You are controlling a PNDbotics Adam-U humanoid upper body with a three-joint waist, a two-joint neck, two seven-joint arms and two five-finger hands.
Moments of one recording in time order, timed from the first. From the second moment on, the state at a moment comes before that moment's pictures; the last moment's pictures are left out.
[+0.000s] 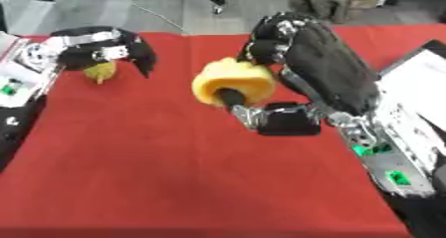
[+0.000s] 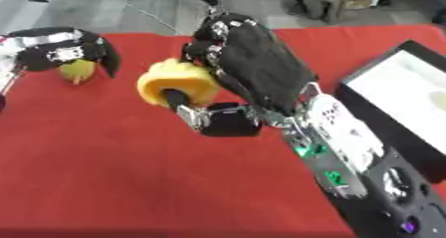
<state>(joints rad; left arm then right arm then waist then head) -0.69 0.61 -0.14 -1.18 0.13 -0.09 -0.81 -0.58 -0.36 0.46 -1.97 0.97 -0.08 0.03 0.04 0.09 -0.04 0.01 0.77</state>
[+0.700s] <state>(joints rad) -0.35 0.61 0.23 -1.23 0.13 -0.17 -0.46 -0.50 -0.63 0.08 -1.40 0.76 0.42 -0.40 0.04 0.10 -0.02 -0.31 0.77</state>
